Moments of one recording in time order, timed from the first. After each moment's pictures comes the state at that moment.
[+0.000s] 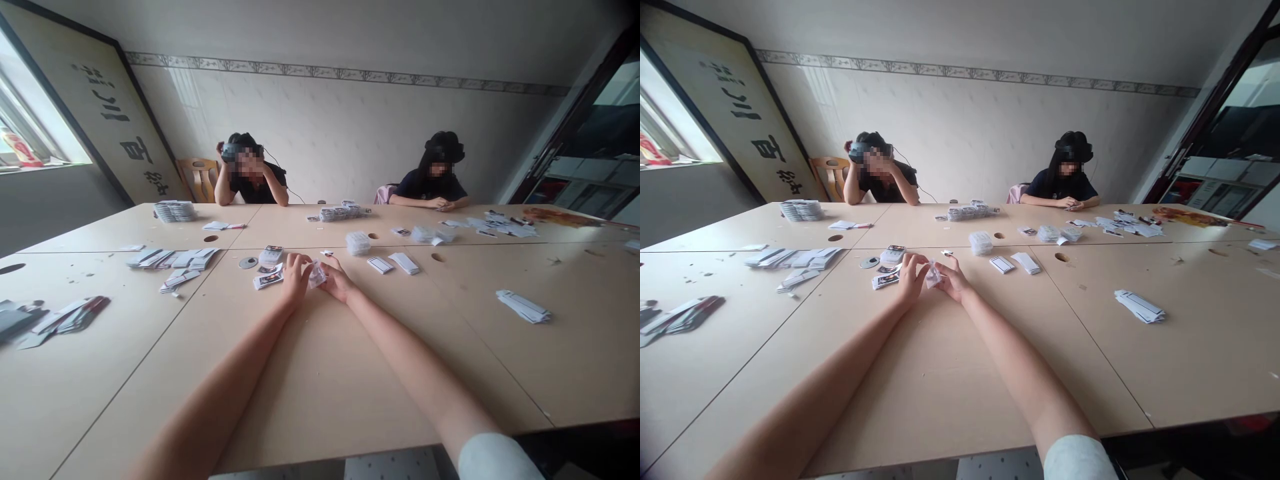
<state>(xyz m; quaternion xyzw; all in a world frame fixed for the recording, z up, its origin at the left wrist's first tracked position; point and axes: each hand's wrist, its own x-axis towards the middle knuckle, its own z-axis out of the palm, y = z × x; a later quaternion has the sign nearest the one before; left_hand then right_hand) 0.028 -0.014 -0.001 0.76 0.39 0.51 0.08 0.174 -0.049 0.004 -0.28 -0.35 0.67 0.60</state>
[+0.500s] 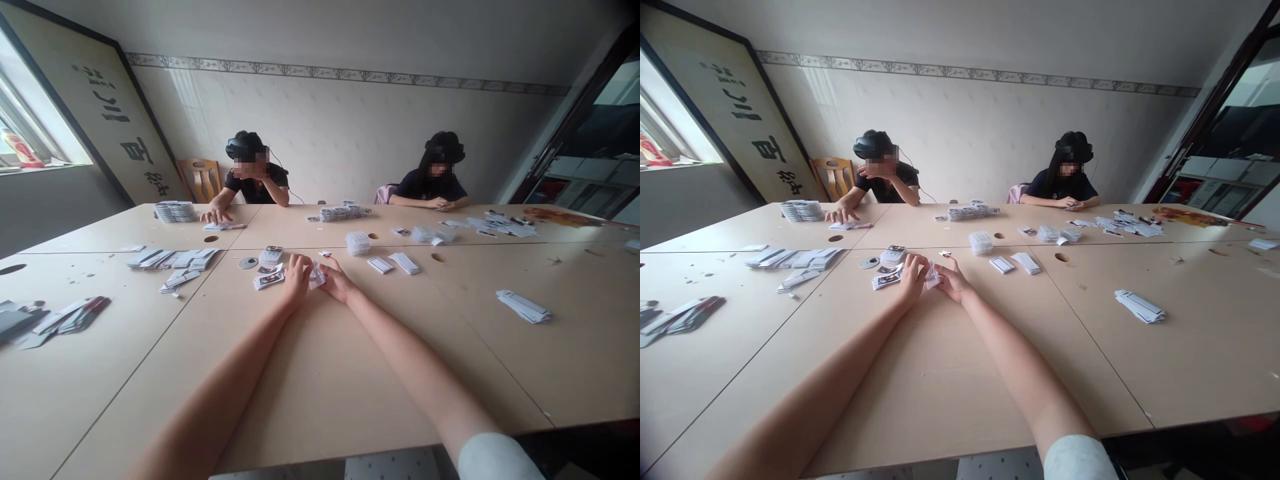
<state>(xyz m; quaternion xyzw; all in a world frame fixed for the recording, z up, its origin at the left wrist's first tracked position) 0.029 -0.010 -0.006 0.77 0.39 0.50 0.08 0.173 -0.047 0.001 -0.25 -0.37 0.68 0.59</state>
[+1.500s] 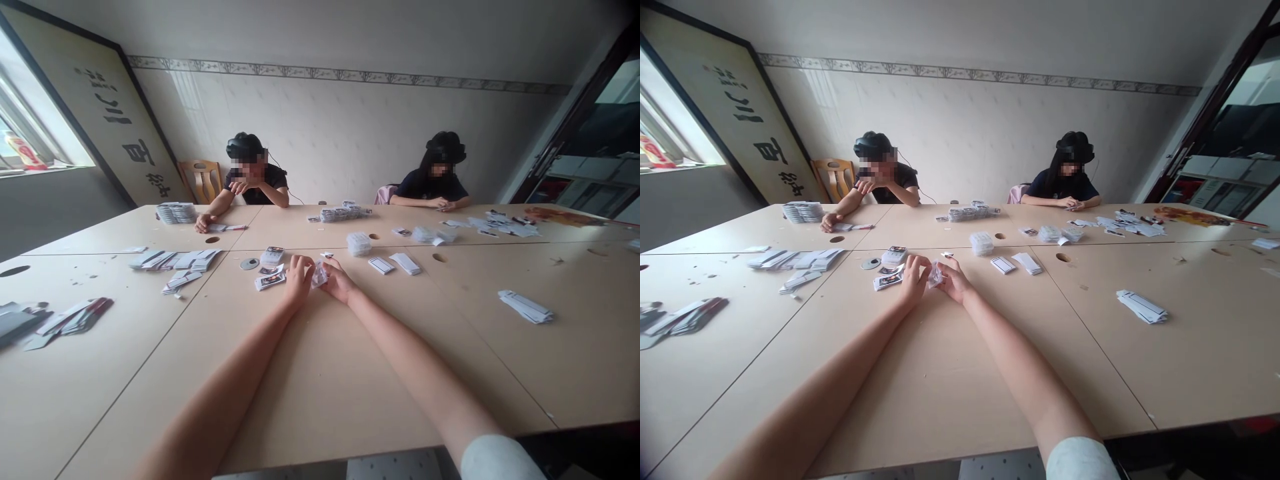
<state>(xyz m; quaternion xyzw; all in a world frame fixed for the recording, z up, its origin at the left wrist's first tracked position) 0.030 -0.016 -0.003 0.77 0.38 0.50 0.08 0.175 -0.041 -0.005 -0.24 -0.35 0.68 0.60</state>
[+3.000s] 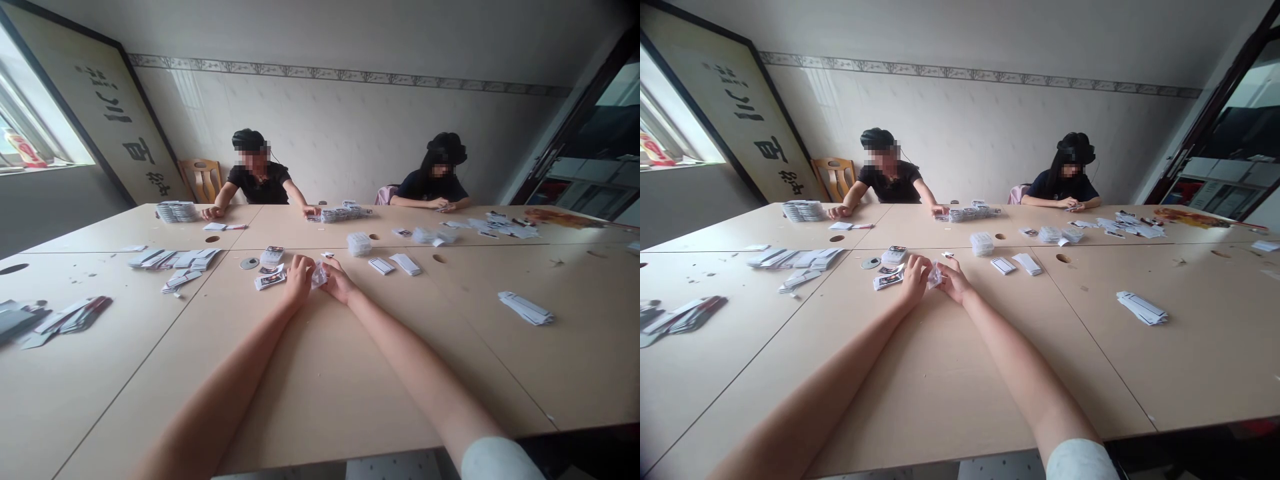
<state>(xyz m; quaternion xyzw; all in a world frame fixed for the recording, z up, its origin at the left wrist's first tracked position) 0.031 -0.015 -0.003 0.79 0.39 0.47 0.06 0.174 -0.044 -0.005 -0.25 -0.35 0.67 0.60</state>
